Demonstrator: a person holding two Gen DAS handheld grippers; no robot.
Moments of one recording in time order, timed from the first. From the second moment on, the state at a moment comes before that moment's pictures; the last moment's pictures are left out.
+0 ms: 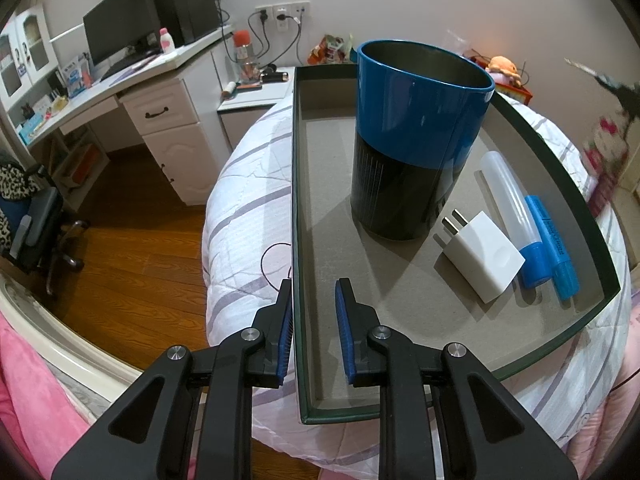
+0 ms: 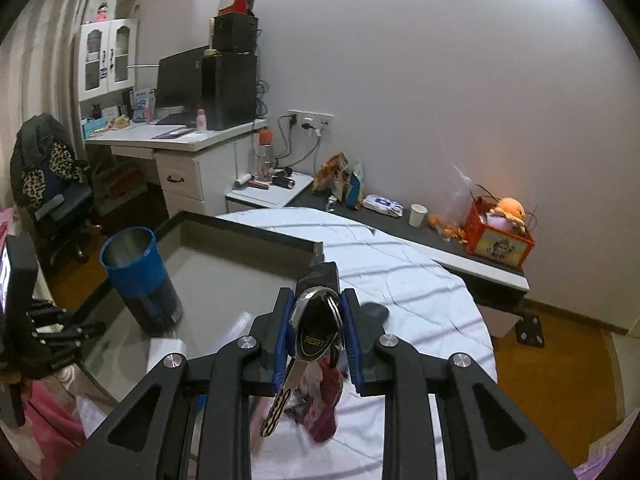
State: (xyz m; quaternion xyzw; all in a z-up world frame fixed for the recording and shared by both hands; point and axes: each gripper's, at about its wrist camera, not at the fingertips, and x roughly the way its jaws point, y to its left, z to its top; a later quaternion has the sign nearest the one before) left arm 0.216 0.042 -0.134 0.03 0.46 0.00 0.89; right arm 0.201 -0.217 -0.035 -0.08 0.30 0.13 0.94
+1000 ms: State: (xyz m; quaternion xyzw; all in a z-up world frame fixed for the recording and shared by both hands) left arm 0.218 0.046 -0.137 0.04 0.46 -0.02 0.89; right arm 0.284 -0.108 -0.047 -0.14 0.34 0.23 0.90
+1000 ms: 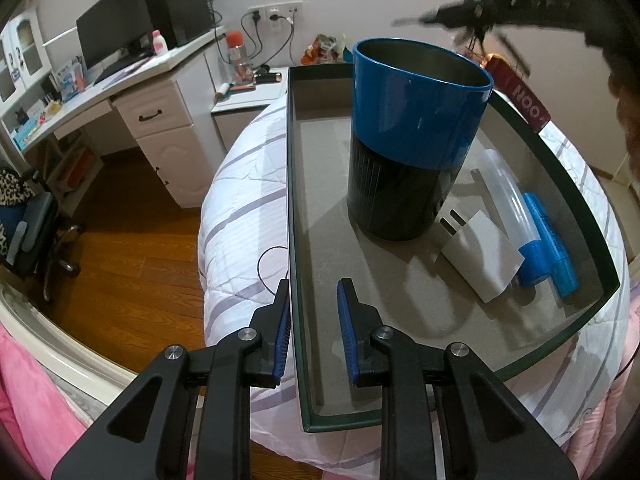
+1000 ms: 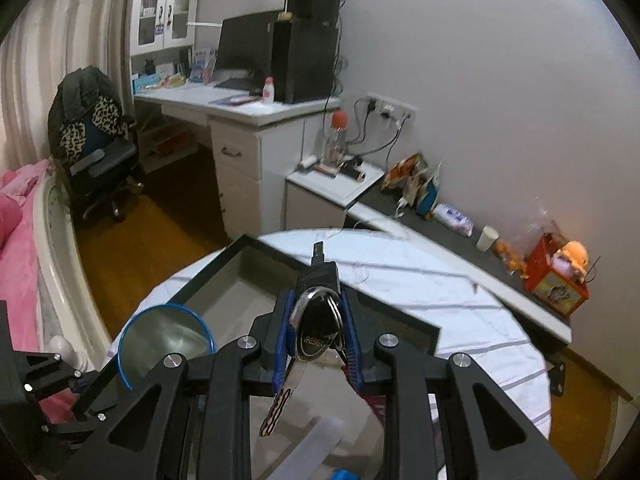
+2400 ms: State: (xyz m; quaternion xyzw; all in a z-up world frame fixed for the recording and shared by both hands) left arm 0.215 0.043 -0.138 0.04 0.47 -0.01 0.88; right arm 0.235 -0.179 -0.062 -0.13 0.36 0.17 0.91
